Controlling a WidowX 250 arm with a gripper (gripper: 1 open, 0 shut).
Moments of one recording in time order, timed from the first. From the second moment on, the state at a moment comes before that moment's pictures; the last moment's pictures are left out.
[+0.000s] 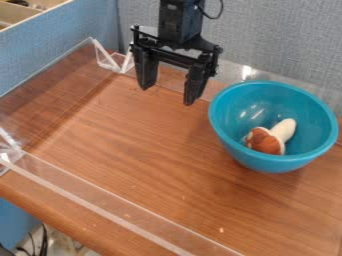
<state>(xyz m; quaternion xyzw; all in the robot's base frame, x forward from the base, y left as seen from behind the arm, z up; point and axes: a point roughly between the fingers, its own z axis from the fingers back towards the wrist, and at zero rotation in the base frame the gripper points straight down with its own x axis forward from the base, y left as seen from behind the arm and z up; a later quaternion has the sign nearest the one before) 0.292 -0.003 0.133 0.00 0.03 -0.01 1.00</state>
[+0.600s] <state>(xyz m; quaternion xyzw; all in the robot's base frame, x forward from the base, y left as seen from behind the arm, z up) 0.312 -0.096 0.089 -0.01 0.06 -0.11 0.99</state>
